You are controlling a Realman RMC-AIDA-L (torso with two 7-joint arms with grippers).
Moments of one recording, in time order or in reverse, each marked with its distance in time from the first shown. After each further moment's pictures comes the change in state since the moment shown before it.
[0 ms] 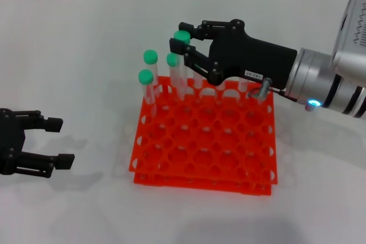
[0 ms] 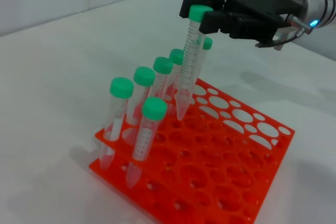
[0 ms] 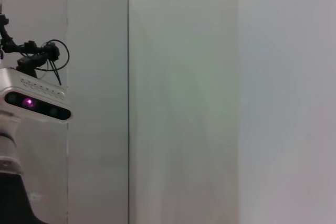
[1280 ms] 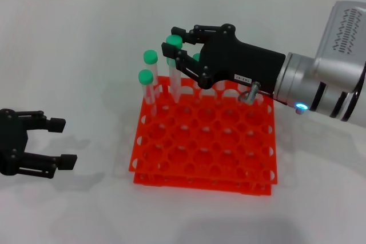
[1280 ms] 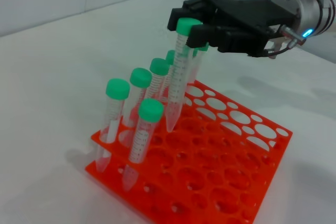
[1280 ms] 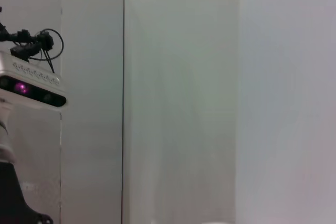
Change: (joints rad) left arm -0.001 -0.006 0.000 -0.004 0.000 -0.001 0.009; right arm 0.016 0.000 -0.090 0.007 0.101 0.074 -0.067
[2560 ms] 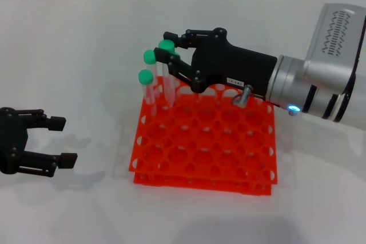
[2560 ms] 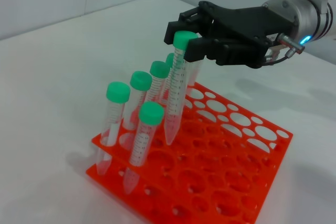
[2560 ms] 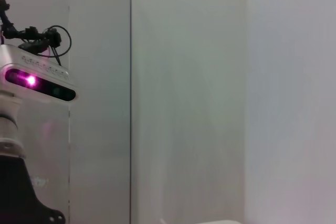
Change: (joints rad) left arm -0.002 0.000 -0.003 0.000 -0.003 0.000 0.003; right arm 0.034 0.000 -0.049 0.033 0.051 0.005 -0.022
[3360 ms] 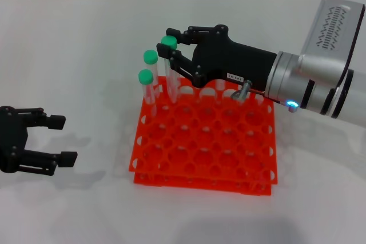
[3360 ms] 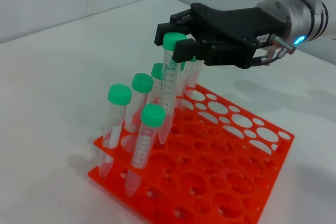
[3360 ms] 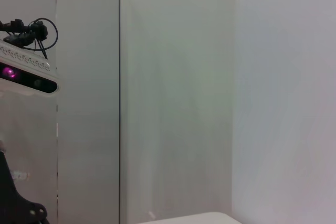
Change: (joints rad) left arm 0.000 0.000 -0.002 0.000 -0.003 -0.003 0.003; right arm 0.016 0.000 -0.004 0.015 0.024 0.035 -0.004
